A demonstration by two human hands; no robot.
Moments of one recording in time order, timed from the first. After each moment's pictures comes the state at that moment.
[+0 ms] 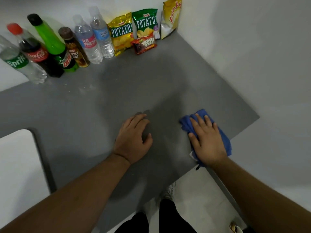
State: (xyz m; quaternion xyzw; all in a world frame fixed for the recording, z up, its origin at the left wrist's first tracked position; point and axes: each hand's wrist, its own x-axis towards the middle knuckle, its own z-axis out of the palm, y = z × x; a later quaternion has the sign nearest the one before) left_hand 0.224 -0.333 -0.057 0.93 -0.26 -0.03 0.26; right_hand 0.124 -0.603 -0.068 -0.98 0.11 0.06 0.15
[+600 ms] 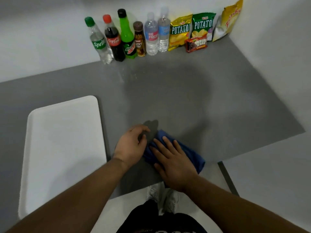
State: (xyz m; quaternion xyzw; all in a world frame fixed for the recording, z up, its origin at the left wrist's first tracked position) left_hand 0.140 -0.197 -0.040 0.92 -0.05 -0.07 0.38; right_hand 0.076 -0.395 -0.079 -0.95 -0.24 0.14 0.14
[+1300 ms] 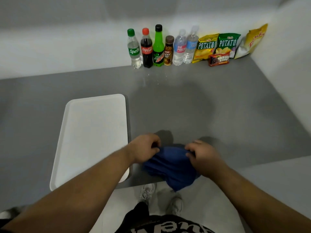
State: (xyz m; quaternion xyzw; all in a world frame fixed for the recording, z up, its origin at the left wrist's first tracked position) left_hand 0.127 -0.158 -0.001 0.92 -0.14 -0.25 0.27; right_hand 0.100 -0.426 -0.022 -0.95 -0.16 0.10 0.24
